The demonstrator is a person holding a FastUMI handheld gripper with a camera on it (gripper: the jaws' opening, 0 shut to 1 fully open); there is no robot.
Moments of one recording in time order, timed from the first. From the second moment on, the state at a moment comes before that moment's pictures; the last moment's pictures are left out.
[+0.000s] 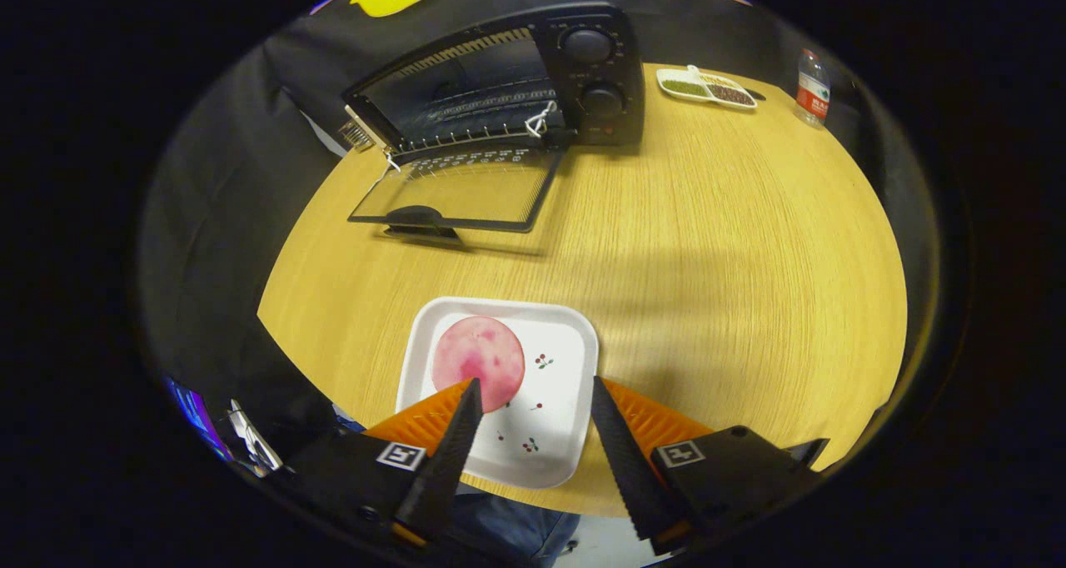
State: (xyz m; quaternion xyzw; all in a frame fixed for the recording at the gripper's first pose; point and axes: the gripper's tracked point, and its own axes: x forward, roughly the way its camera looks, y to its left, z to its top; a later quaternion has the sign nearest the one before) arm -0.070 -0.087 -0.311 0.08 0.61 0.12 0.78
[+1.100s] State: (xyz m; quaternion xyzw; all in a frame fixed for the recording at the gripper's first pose) arm -0.076 -0.059 -0.311 0.26 0.64 0.10 0.72
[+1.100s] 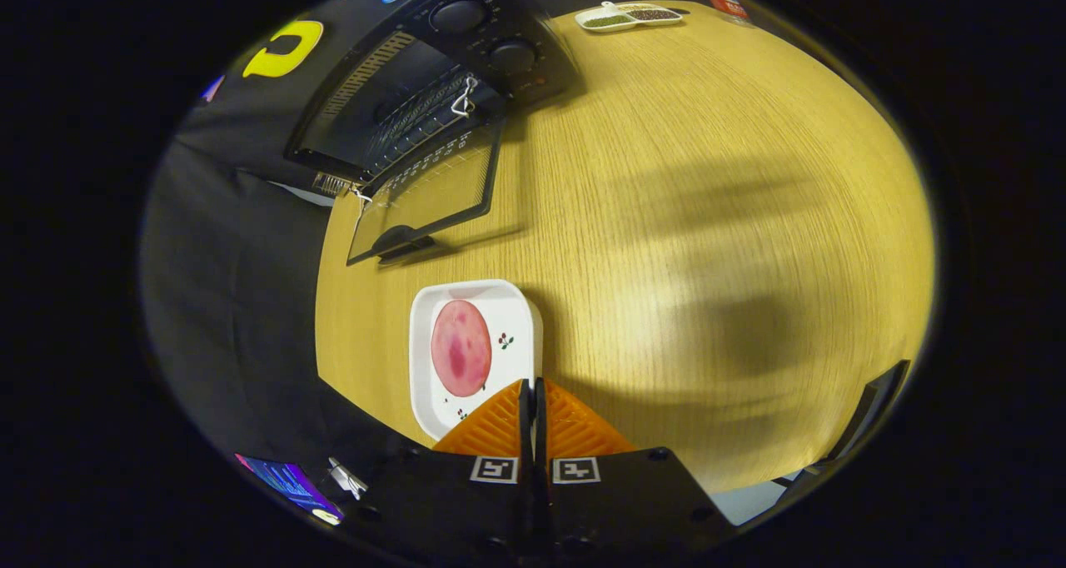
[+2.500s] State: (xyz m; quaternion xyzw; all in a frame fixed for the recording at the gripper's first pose) arm 0.091 0.049 -0.252 0.53 0.41 -0.10 0.74
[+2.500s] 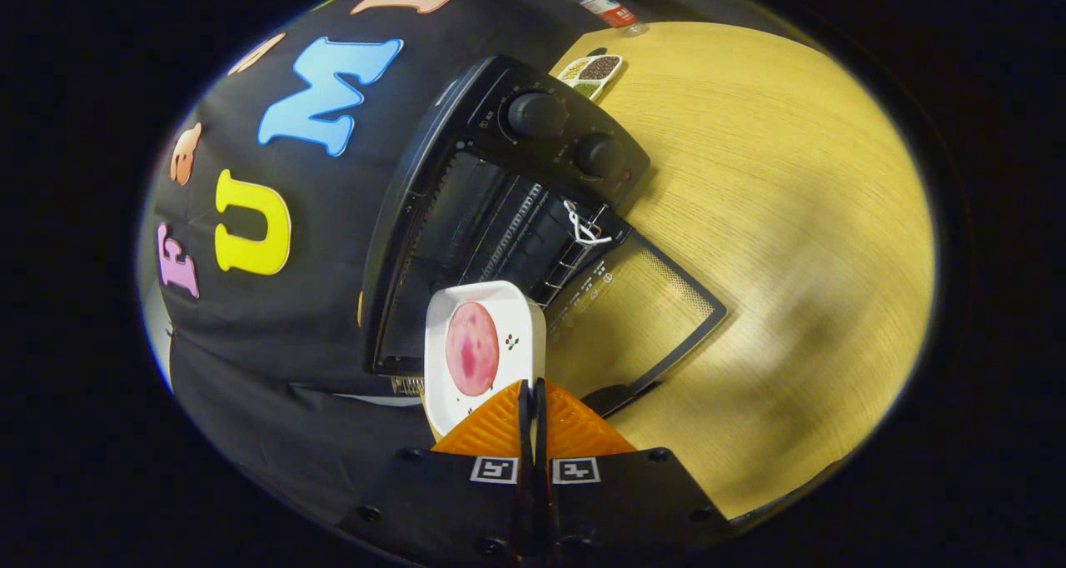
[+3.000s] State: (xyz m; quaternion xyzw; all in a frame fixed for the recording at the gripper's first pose) arm 0.131 0.070 -0.264 0.62 0.32 -0.19 0.69
